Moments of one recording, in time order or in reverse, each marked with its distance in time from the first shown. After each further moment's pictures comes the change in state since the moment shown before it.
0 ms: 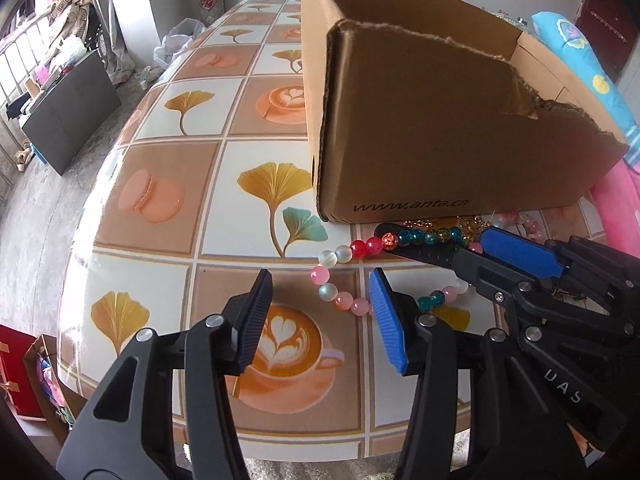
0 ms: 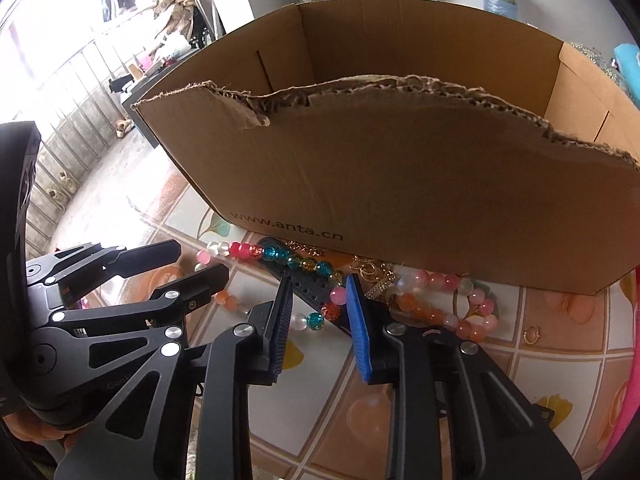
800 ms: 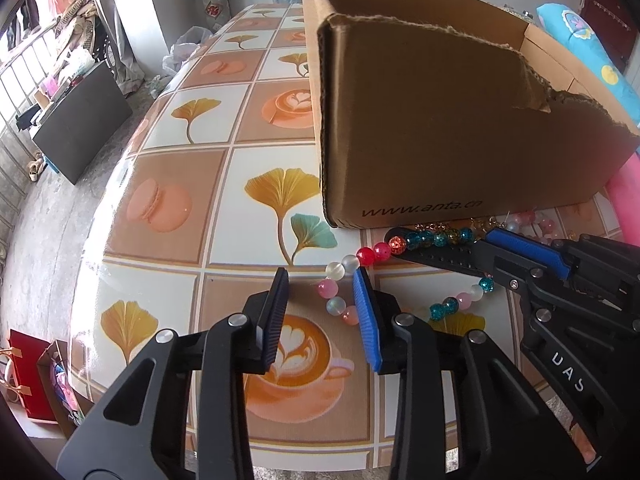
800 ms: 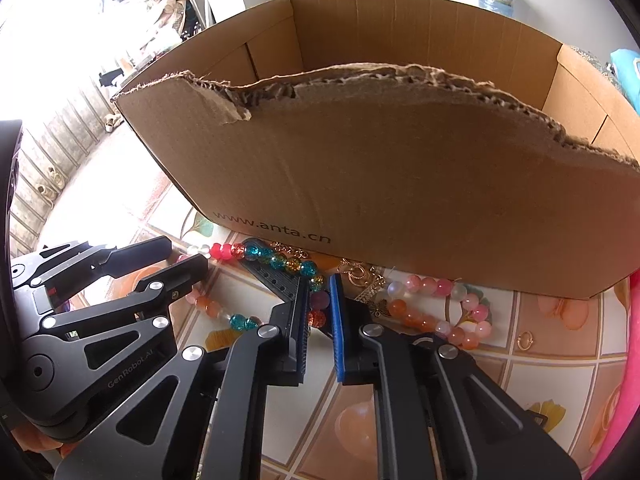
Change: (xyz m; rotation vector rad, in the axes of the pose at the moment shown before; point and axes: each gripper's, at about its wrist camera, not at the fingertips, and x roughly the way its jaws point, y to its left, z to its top) left arm 0.000 -0.005 0.001 0.024 -0.024 0.058; right arm 0.010 0.008 0.010 -0.006 0.014 -0.035
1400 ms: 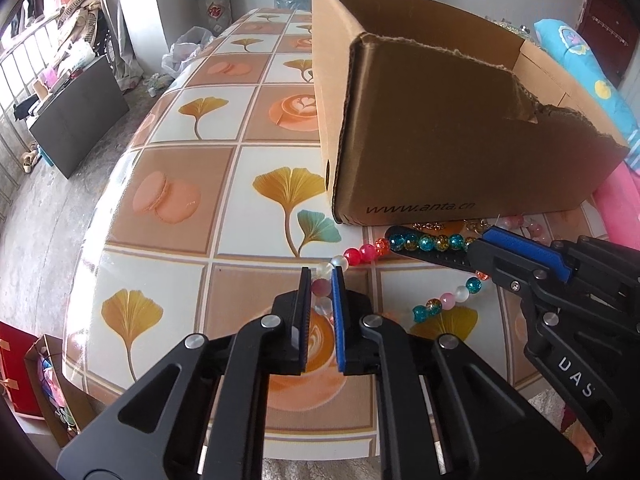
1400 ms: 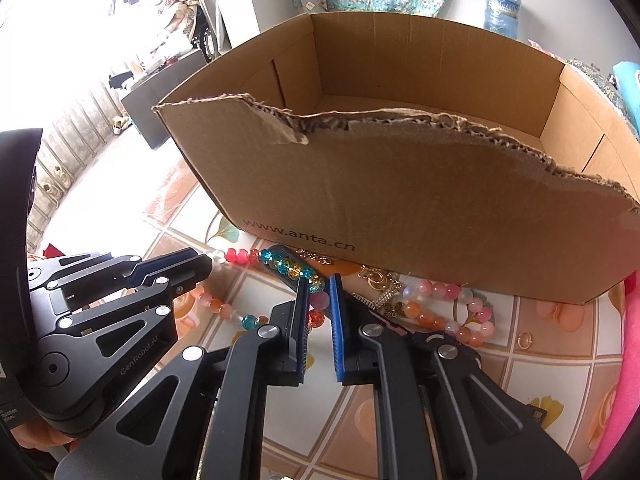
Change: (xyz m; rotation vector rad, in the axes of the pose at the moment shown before) left arm -0.007 0.013 -0.003 -0.034 -0.029 -0.042; right arm -0.019 0.008 -0.004 -0.026 -0.040 0.012
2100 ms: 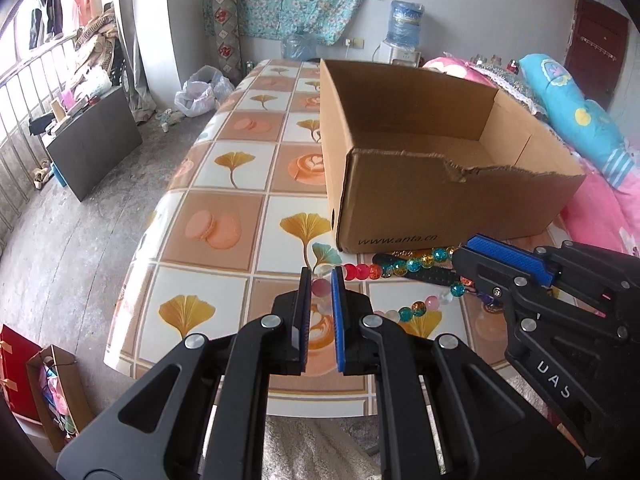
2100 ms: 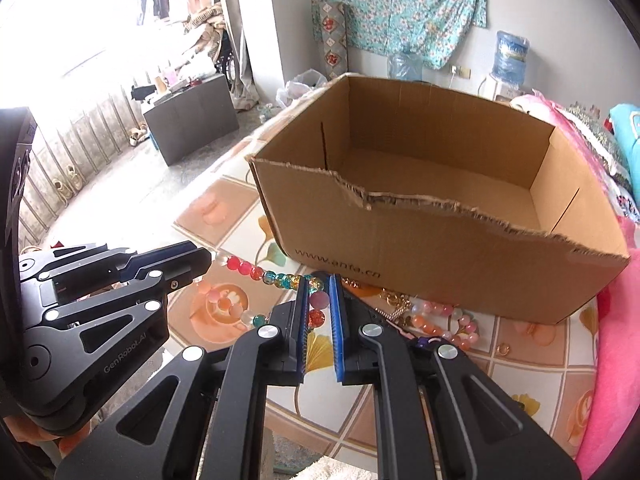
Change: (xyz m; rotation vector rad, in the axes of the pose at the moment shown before) left arm -0.074 0.000 -0.002 0.002 -0.174 0.007; right arm -0.073 0.017 -0.020 -0.080 -0.148 0.006
